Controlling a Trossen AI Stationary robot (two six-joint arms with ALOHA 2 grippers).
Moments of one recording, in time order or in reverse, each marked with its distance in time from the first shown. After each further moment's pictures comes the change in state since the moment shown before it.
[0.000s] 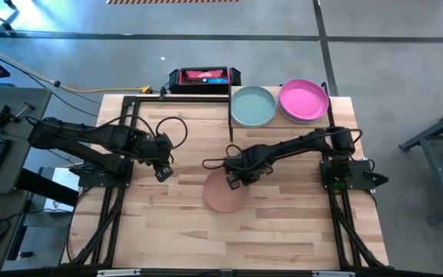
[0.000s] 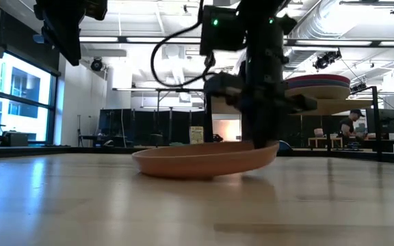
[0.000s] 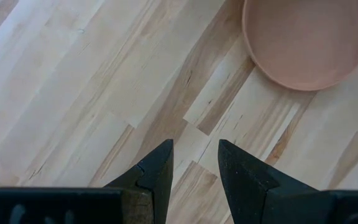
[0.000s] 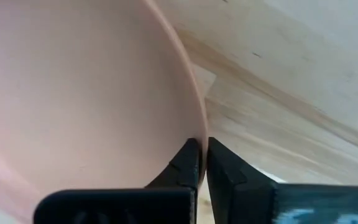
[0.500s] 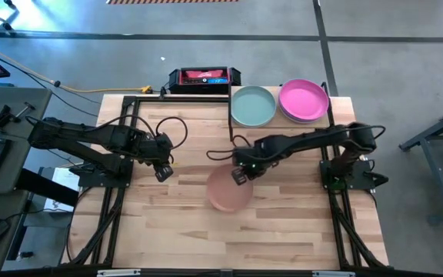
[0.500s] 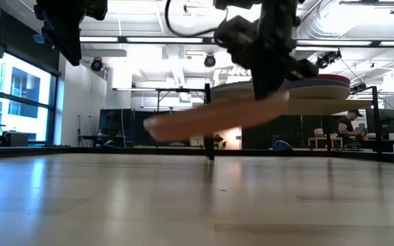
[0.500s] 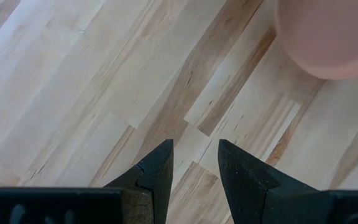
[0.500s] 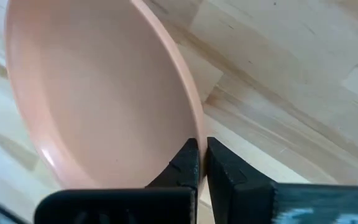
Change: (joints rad) left arm 0.000 0.000 0.000 0.001 -0.003 0.000; right arm -0.008 -0.205 0.000 -0.066 0.017 -0.083
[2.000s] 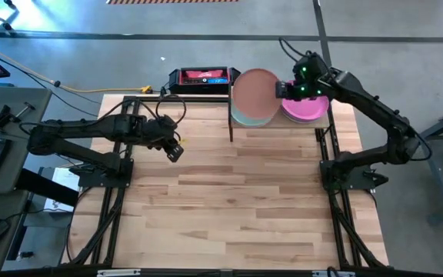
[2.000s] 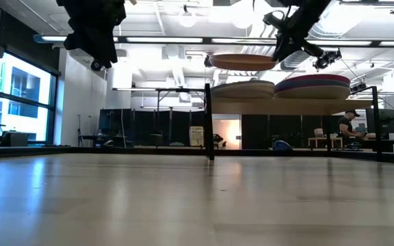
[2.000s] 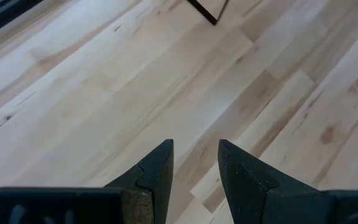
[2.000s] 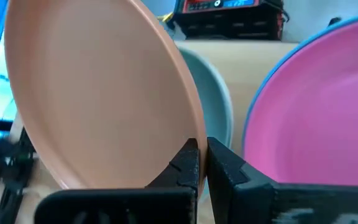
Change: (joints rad) left arm 0.220 0.001 0.000 0.185 -0.049 0.045; right arm -0.802 -0.472 0.000 0.011 -0.011 -0.417
